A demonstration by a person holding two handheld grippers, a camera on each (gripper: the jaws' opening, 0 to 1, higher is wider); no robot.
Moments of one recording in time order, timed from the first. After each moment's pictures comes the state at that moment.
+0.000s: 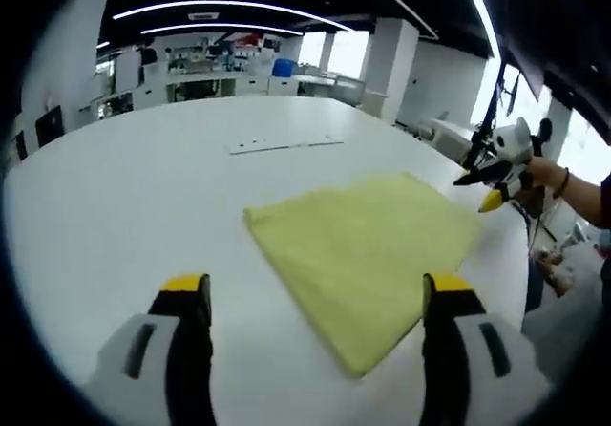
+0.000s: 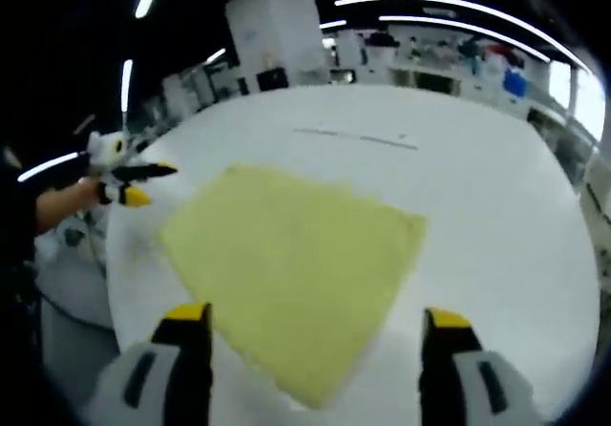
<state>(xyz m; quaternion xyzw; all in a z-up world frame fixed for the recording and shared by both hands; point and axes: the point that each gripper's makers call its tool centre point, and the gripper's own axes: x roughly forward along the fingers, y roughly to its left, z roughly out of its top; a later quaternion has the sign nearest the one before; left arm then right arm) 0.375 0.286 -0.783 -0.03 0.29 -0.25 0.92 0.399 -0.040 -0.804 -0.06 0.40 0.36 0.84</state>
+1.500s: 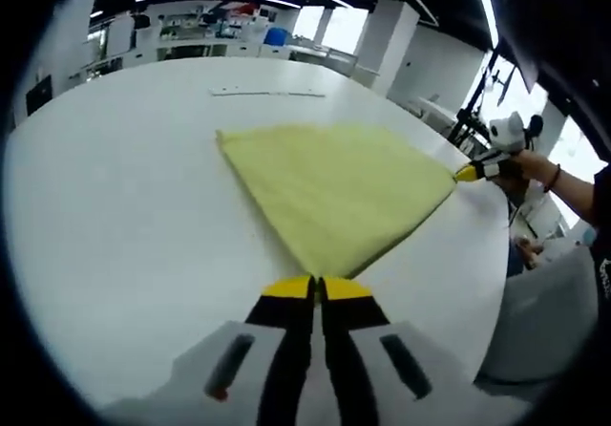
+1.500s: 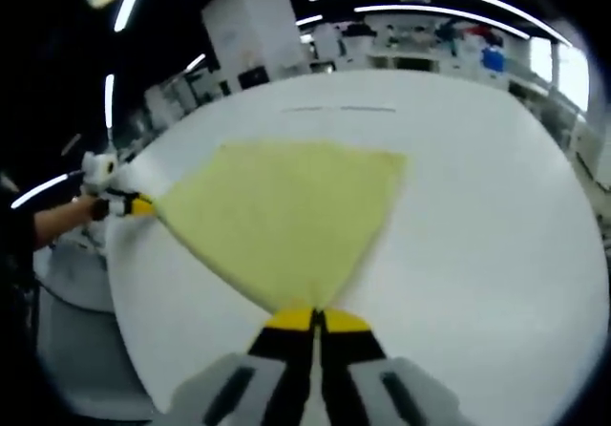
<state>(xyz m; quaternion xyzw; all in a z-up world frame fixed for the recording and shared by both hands) 0.315 0.273 -0.829 -0.04 0.36 -0.27 0.89 0.359 -0.077 -0.835 -0.03 0.42 0.32 0.84</state>
